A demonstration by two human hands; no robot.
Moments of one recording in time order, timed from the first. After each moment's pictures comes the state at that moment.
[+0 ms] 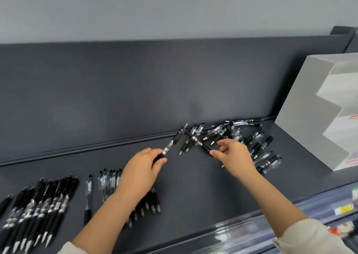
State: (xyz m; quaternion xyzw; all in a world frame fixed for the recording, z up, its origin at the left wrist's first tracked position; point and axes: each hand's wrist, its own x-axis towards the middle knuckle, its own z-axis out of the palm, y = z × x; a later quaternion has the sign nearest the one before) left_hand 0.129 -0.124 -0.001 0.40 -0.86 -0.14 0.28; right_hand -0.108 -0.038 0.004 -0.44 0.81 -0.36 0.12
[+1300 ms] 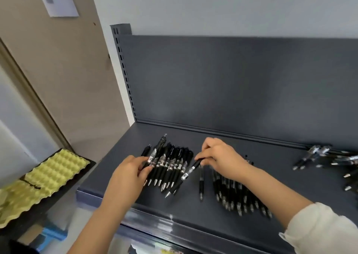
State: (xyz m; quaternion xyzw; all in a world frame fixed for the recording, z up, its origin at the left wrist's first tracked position) left_hand 0.398 -0.088 -0.013 0.67 -0.67 -0.06 0.31; right_hand 0.142 -0.144 0.014 -0.87 0.46 -0.16 0.12
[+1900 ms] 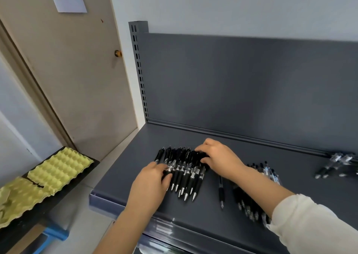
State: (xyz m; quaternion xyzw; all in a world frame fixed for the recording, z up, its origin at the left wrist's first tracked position) left_hand 0.401 -0.099 -0.031 0.66 -0.69 -0.07 0.28; right_hand 0.195 -0.181 -0.006 -0.85 0.50 -0.10 0.09
